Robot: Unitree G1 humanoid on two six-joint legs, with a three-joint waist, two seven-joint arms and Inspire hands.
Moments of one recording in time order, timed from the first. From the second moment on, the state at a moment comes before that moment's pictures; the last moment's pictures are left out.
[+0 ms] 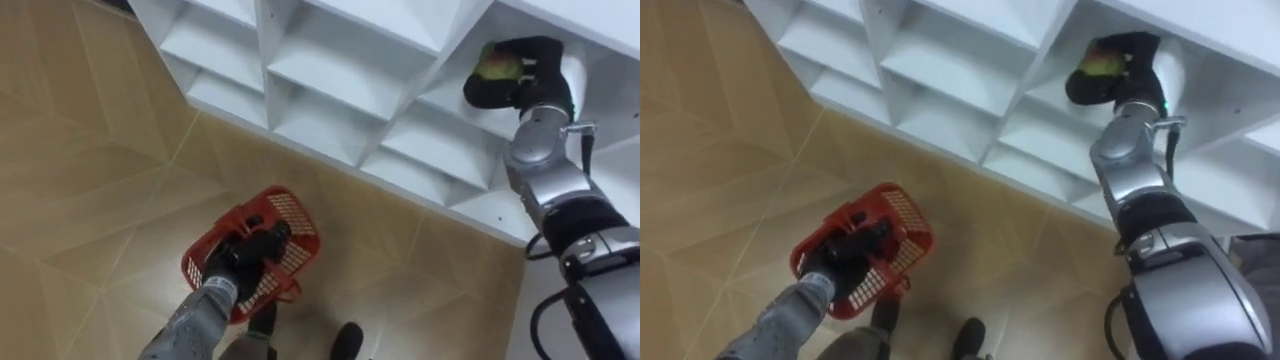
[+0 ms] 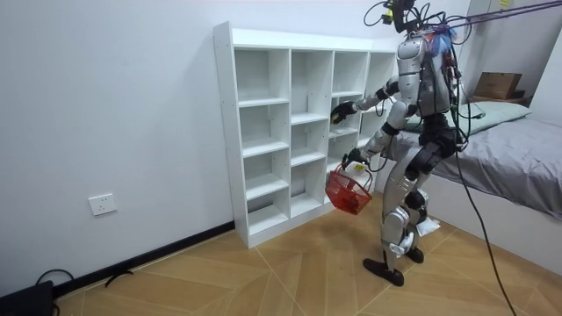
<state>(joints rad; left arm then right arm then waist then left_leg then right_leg) -0.27 0.17 -0.40 0.84 -1.07 -0.09 -0.02 -0.79 -0.41 0.34 1.00 0.08 -0.05 -0.47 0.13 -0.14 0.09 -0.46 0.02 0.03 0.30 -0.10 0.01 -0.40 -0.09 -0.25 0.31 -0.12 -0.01</state>
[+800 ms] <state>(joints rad) -0.15 0.16 -0.44 0.69 -1.06 -0.05 -0.01 -0.24 -0.34 0.34 0.40 -0.01 -0.04 -0.27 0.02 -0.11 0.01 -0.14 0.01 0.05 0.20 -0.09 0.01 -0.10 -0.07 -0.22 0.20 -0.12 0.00</state>
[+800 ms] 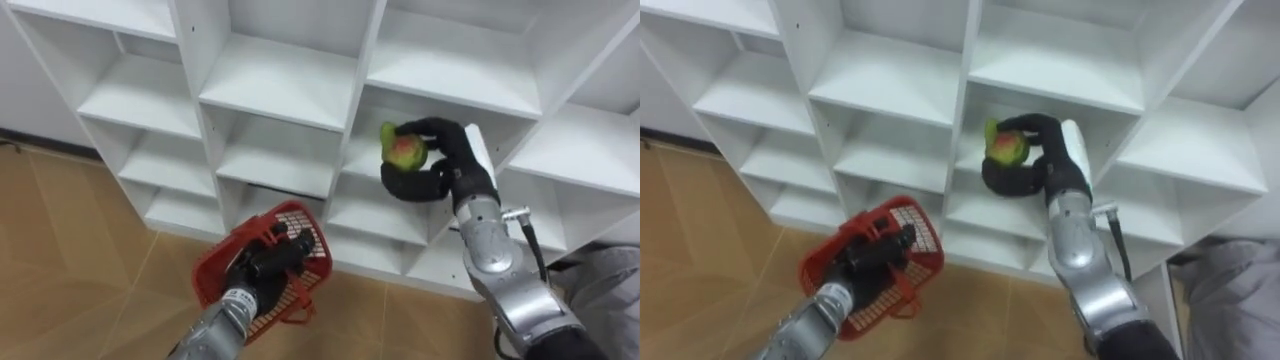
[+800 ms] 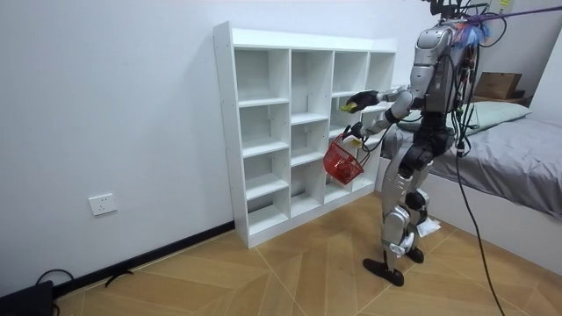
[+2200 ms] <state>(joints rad) -0.10 0.14 -0.44 0.58 -0.92 -0.03 -0.01 -0.09 -0.27 0.48 0.39 -0.20 0.02 -0.04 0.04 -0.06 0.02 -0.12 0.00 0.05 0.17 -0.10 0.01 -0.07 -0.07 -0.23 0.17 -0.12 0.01</state>
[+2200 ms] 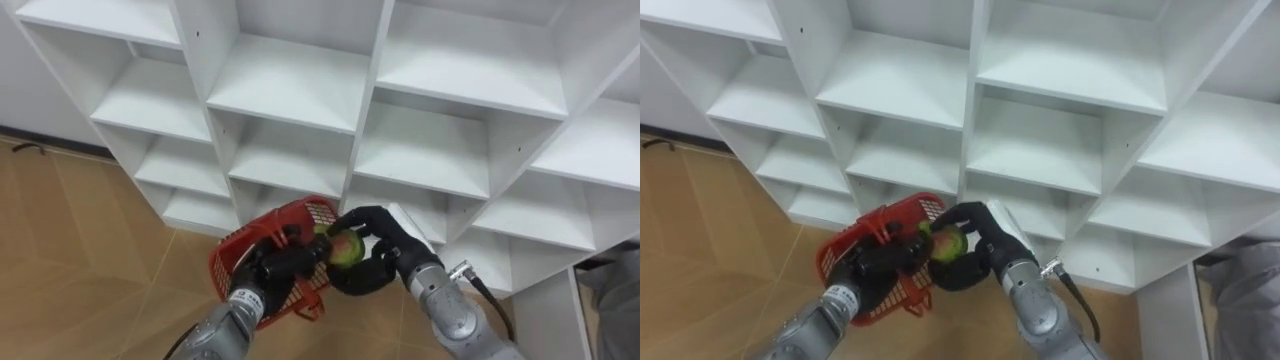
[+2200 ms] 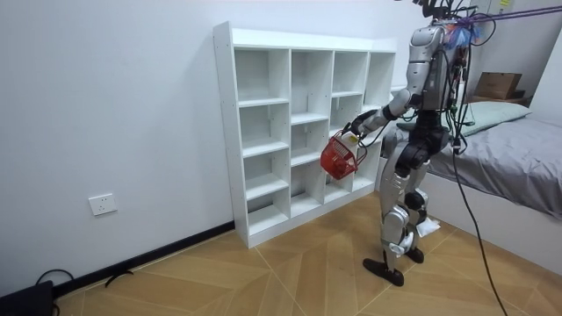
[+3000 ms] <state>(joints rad) -0.11 0.14 -0.47 0.57 -0.96 -0.04 -0.03 -0.12 -0.25 0.51 0.54 -0.36 0.01 -0.04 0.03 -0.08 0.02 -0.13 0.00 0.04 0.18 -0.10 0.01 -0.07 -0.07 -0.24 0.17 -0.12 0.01</state>
